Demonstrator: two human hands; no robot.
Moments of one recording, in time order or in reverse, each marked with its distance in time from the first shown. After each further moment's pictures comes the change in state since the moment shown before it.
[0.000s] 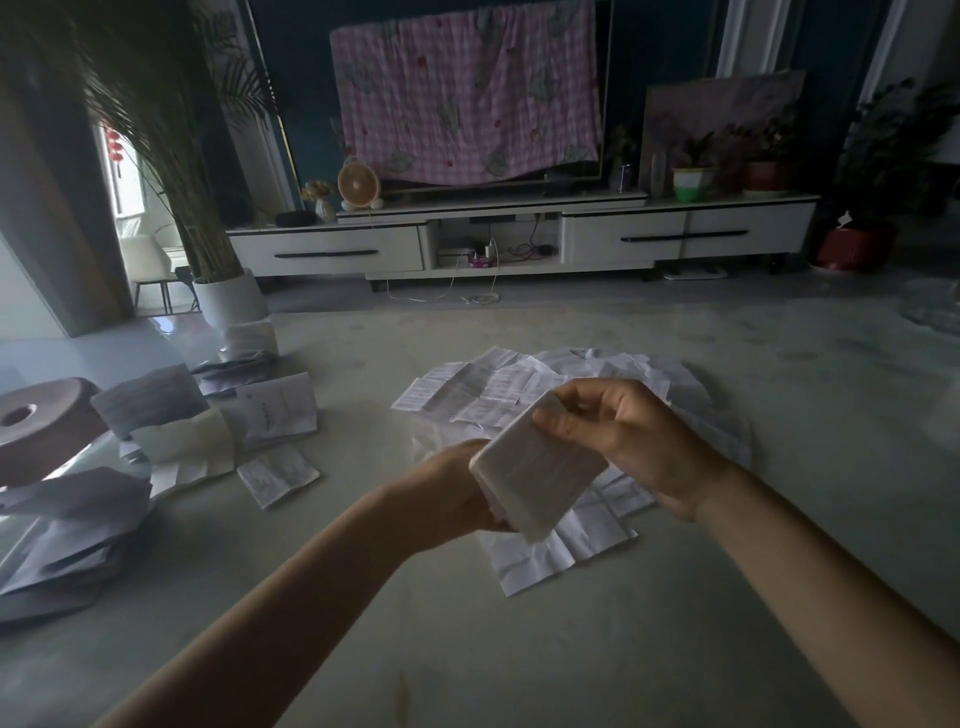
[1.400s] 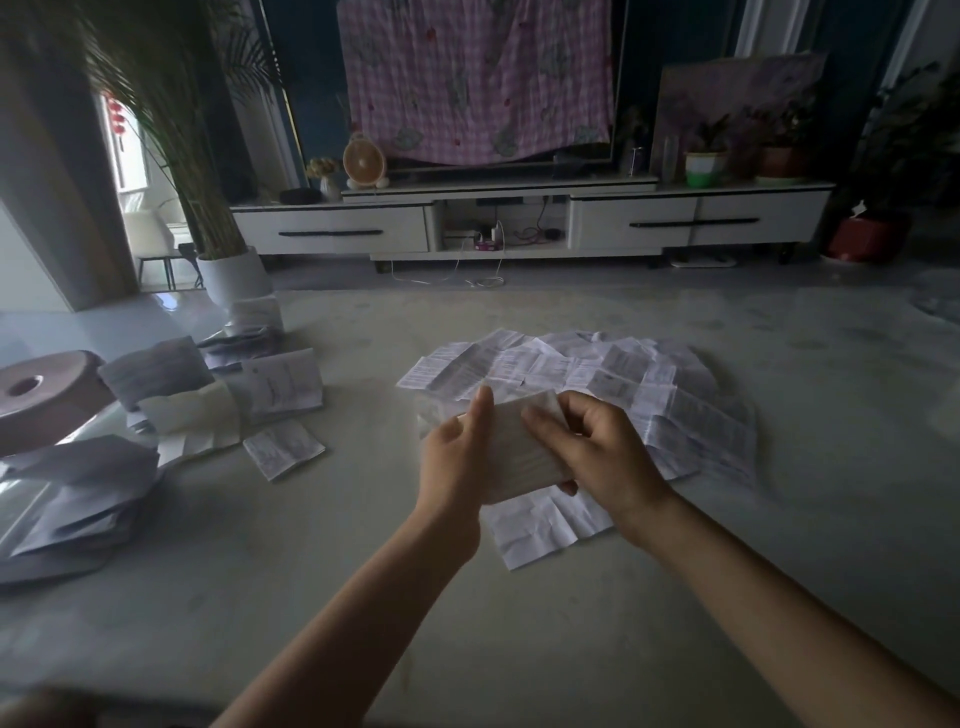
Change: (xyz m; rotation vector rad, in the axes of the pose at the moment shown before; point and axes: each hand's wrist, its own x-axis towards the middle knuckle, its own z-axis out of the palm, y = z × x) left_hand 0.000 -0.013 0.034 -0.156 0.647 0.238; right_hand 0.001 0.036 0.036 0.042 0.215 -0.029
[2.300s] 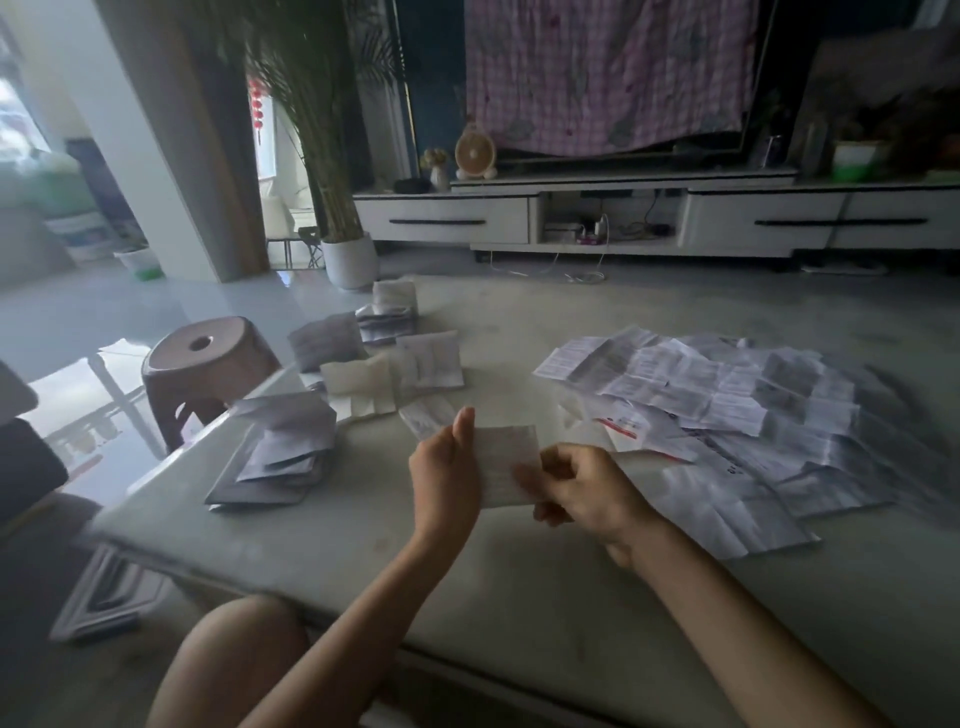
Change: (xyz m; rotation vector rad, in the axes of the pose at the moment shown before) left_hand 0.017 -0.017 -0.134 0.429 0.432 0.307; right_hand 0.002 0.014 0.123 0.070 -0.308 0.268
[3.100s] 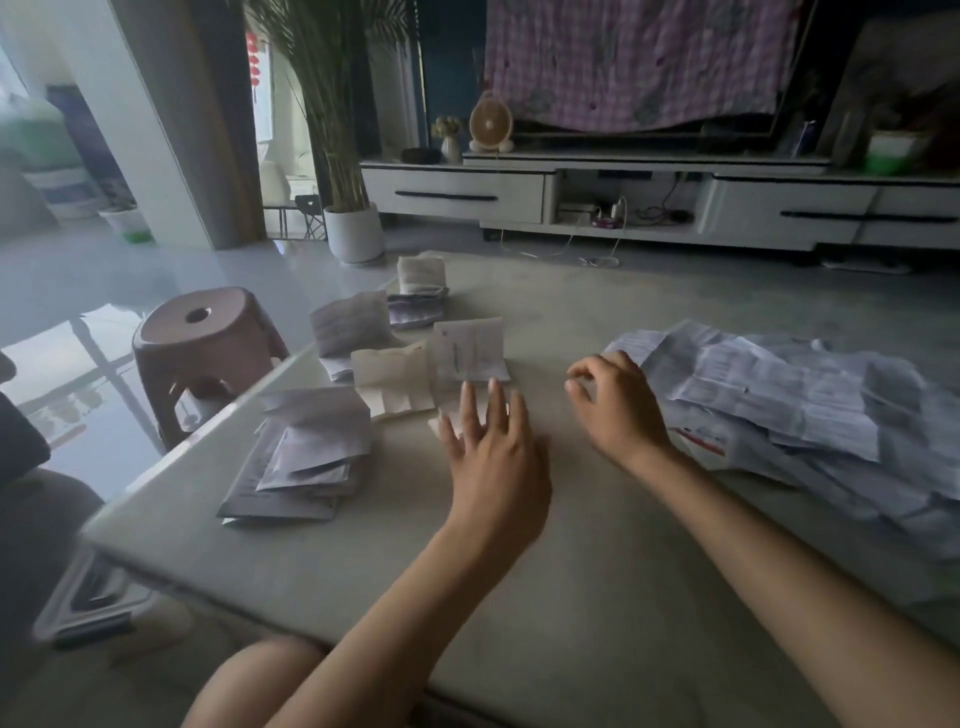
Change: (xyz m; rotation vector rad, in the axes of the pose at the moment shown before) left_hand 0.042 -0.013 -0.028 0.923 -0.402 0.256; right_hand 0.119 -0.009 0.023 -0.904 0.429 -0.317
